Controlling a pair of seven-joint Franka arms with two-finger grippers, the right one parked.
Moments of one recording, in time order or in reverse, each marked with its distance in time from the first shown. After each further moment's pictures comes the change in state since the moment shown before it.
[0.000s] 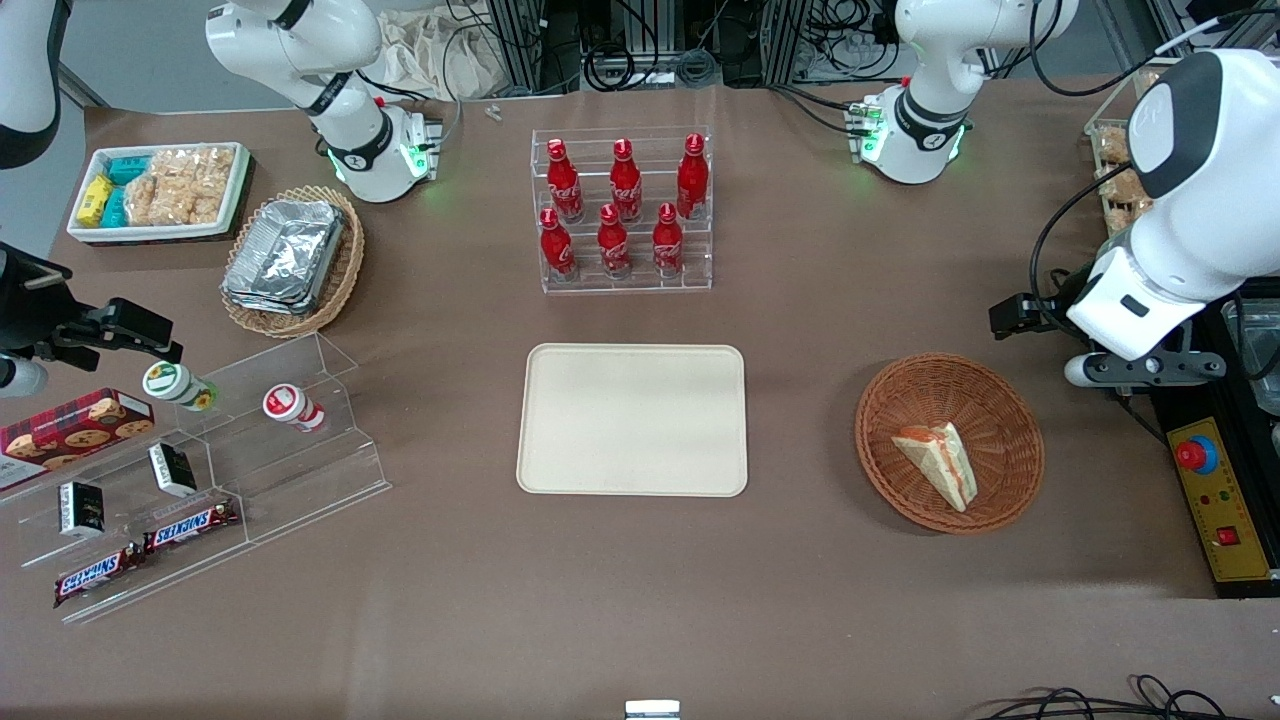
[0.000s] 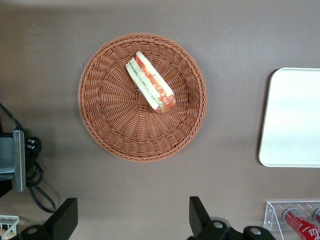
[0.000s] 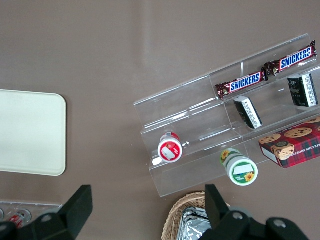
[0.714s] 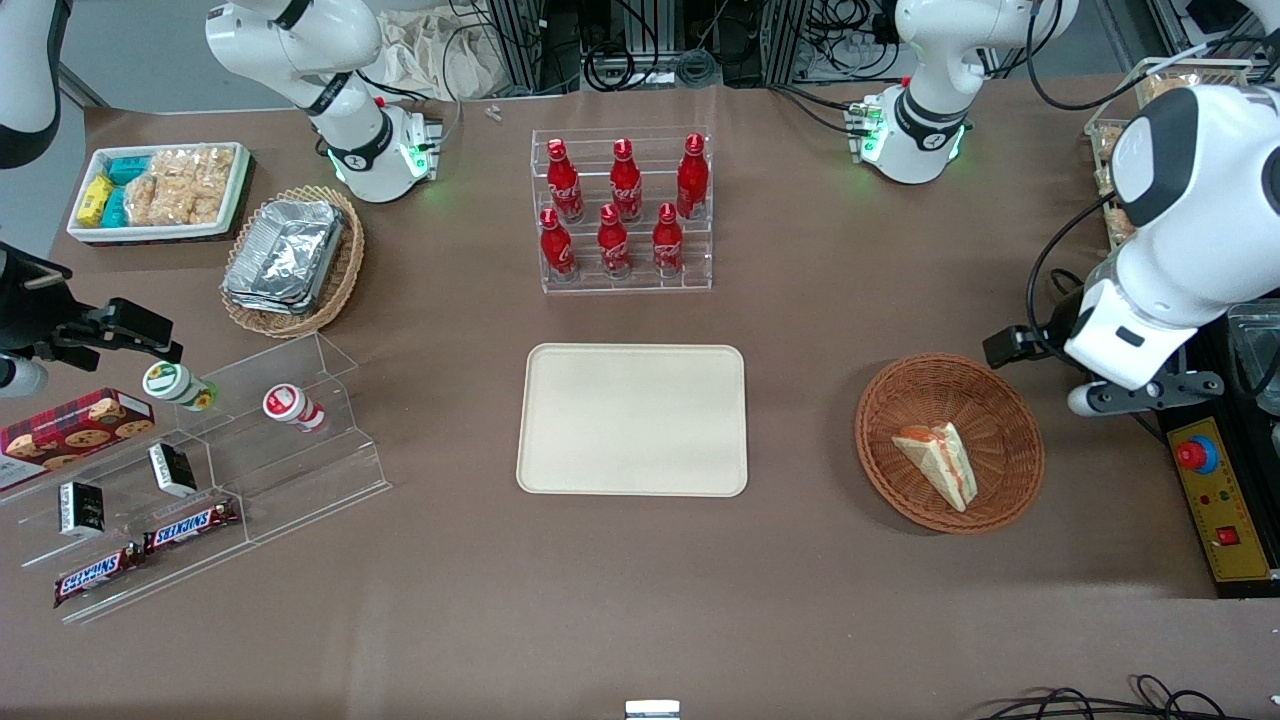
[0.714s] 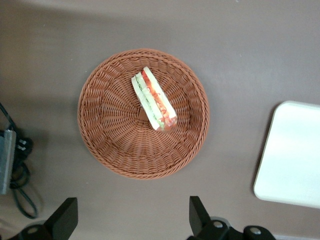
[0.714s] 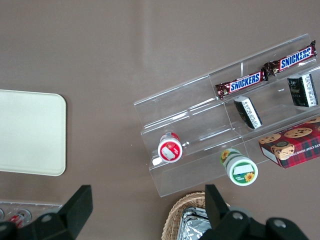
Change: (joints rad) arm -0.006 0.058 -0.001 0.002 0.018 0.099 -0.197
